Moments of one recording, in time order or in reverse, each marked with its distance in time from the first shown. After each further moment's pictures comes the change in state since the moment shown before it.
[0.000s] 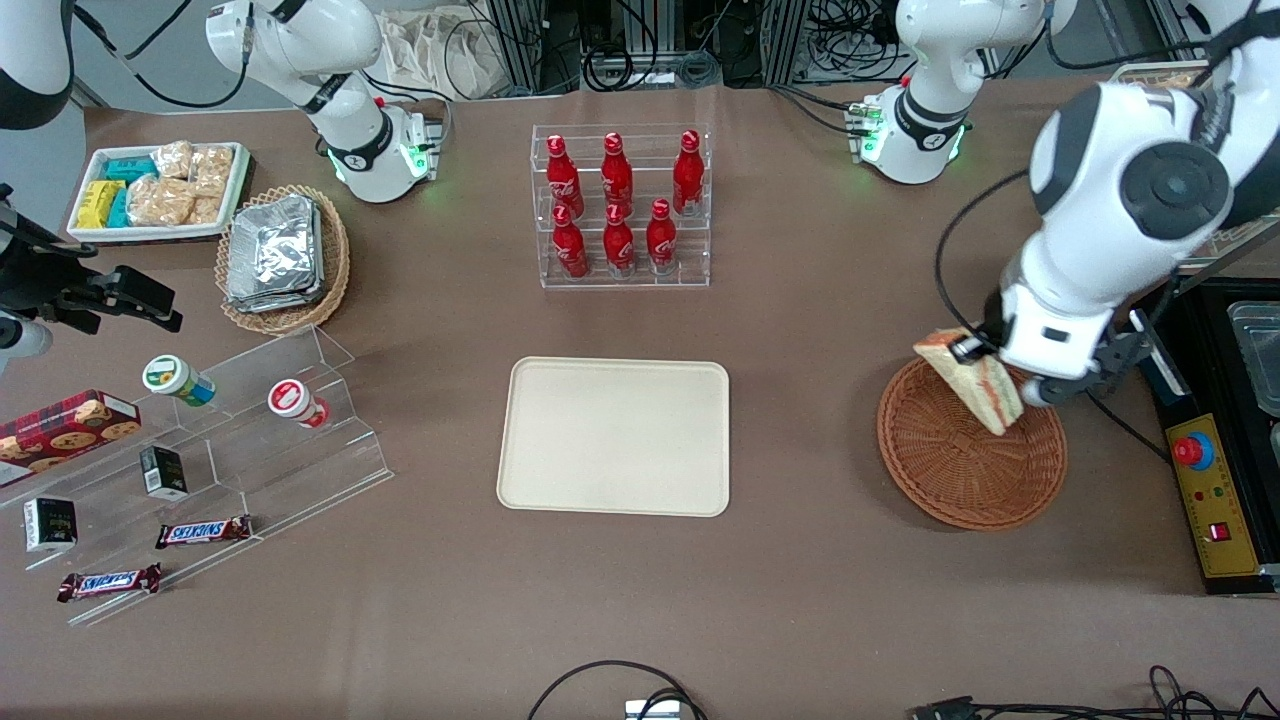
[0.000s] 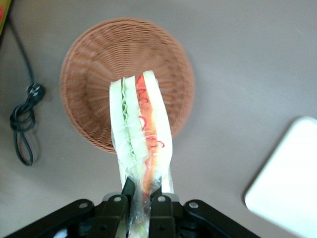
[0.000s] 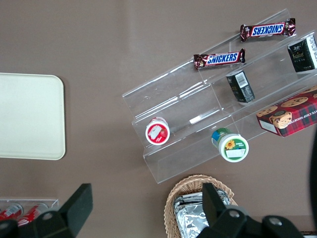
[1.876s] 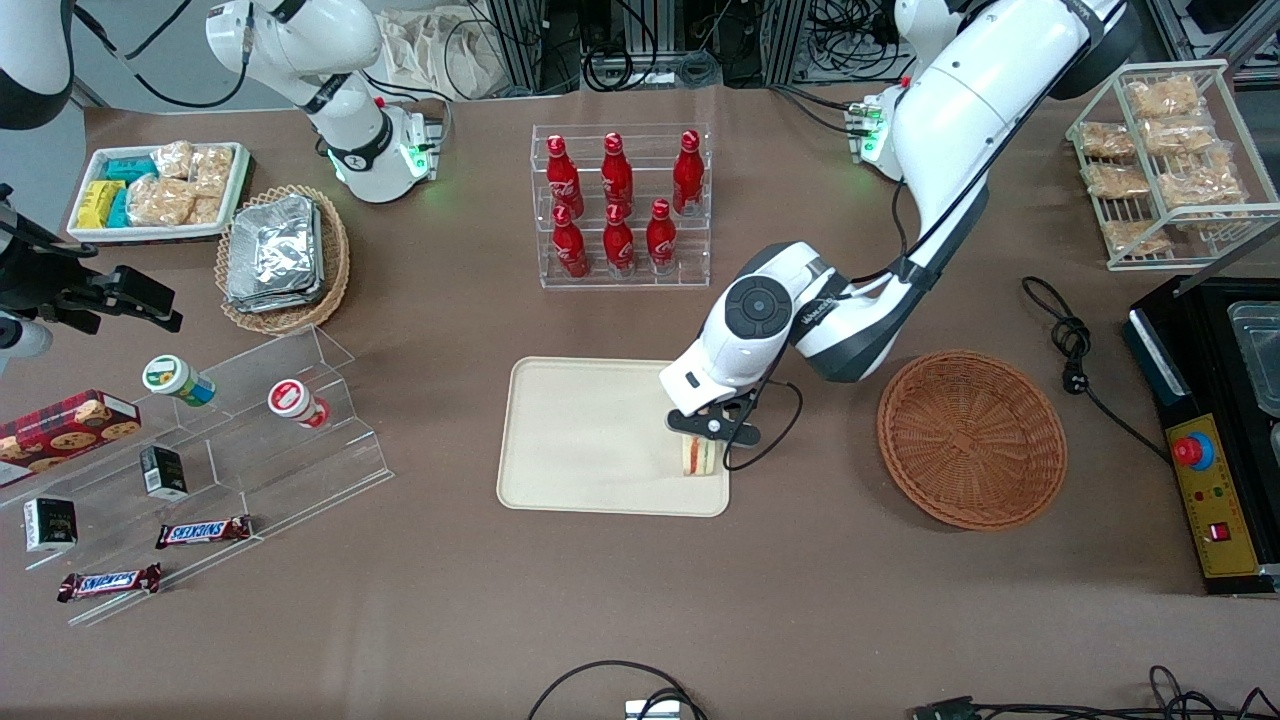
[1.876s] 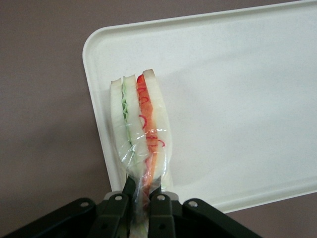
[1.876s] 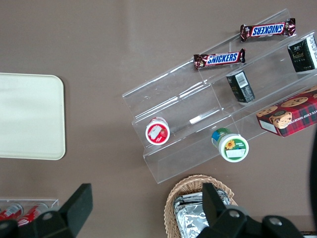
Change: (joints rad) arm -0.210 0.597 -0.232 0.098 0.250 0.509 0.030
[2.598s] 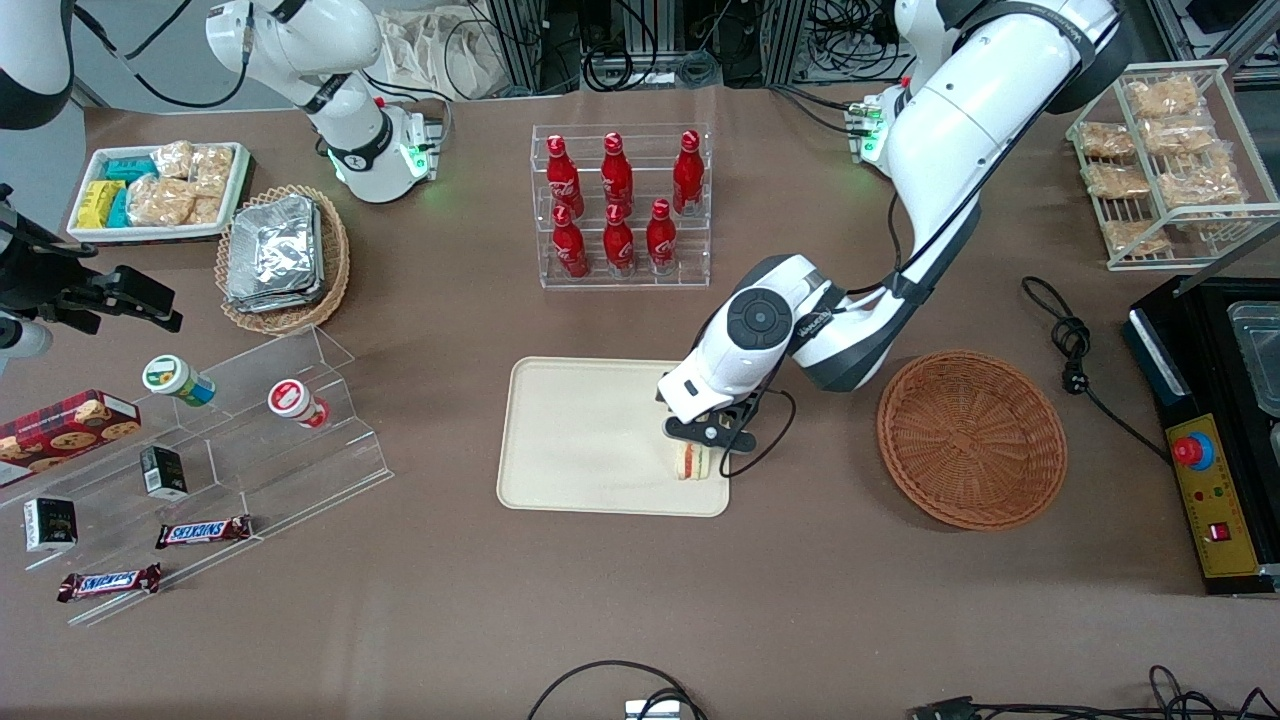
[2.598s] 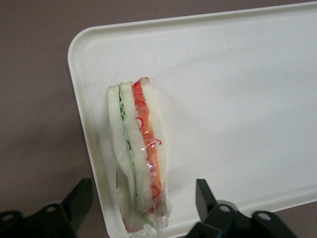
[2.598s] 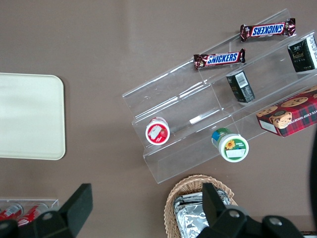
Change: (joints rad) arm 0.001 0.038 0.001 0.009 0.001 0.048 0.000
